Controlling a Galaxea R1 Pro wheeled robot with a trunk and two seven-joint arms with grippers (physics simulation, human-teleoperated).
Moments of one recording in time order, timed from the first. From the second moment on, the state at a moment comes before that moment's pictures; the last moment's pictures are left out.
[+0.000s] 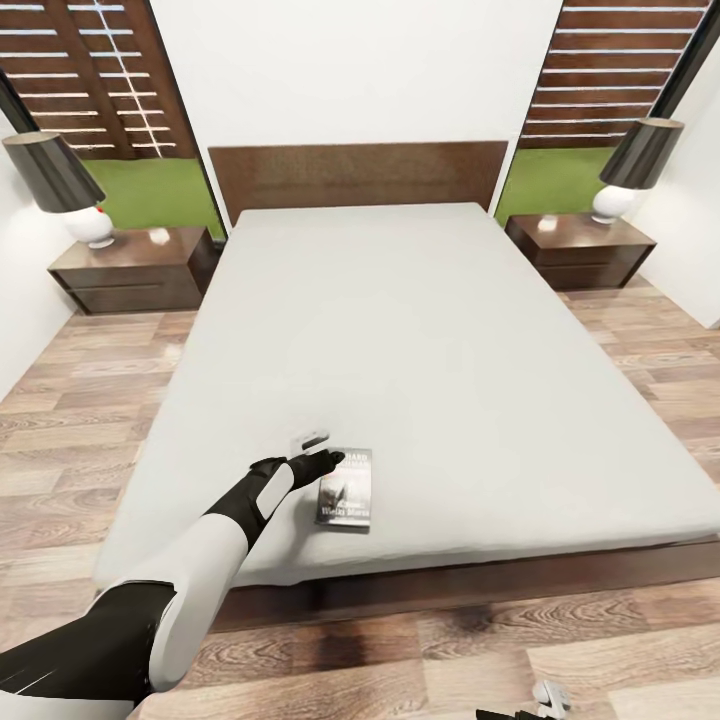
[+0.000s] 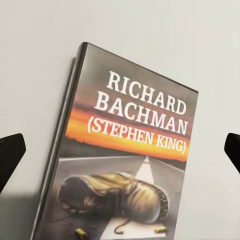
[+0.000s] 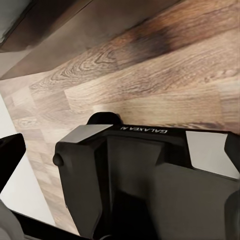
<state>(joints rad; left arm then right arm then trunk) -1.00 -0.17 0.02 -0.36 0.38 0.35 -0.04 -0.52 -0.25 0.14 0.08 -0.39 0.04 1.00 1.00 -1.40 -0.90</state>
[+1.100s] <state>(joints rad) -1.00 -0.17 0.02 -0.36 0.38 0.35 -0.04 -0.52 -0.25 0.14 0.08 -0.39 0.04 1.00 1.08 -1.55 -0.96</state>
